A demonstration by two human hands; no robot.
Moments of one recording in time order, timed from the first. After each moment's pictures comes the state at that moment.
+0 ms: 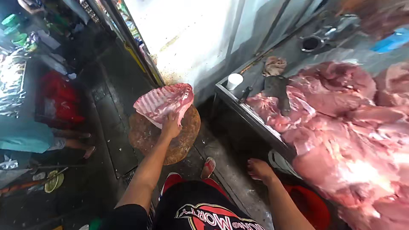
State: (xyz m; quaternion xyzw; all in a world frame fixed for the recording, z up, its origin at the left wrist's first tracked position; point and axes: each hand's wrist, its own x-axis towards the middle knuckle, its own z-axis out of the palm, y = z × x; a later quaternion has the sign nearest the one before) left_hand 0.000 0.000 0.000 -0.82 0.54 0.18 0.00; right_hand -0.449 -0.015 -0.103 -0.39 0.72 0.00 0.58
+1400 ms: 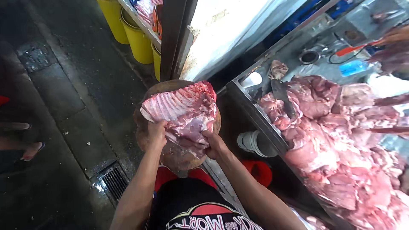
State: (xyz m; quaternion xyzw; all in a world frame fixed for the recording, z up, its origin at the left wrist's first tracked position) left_hand 0.195 0.083 0.014 -0.63 -0.04 0.46 -0.63; right_hand -0.015 0.041 0.037 -0.23 0.62 -0.23 0.71
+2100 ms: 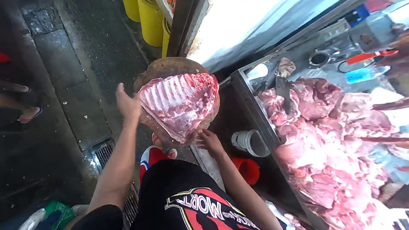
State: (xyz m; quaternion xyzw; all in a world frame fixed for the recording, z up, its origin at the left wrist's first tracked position) left_hand 0.251 0.165 0.024 -0.88 0.21 0.19 -0.39; right_hand -0.116 0.099 -0.018 -0.44 0.65 -0.04 0.62
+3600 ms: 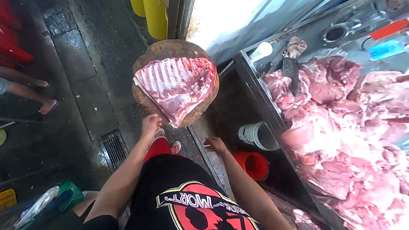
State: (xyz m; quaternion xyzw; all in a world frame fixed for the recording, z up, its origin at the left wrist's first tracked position) left_hand 0.077 0.278 -0.040 -0.74 0.07 0.47 -0.48; right_hand -0.257 0.149 -0.110 -0.43 0.66 0.07 0.62
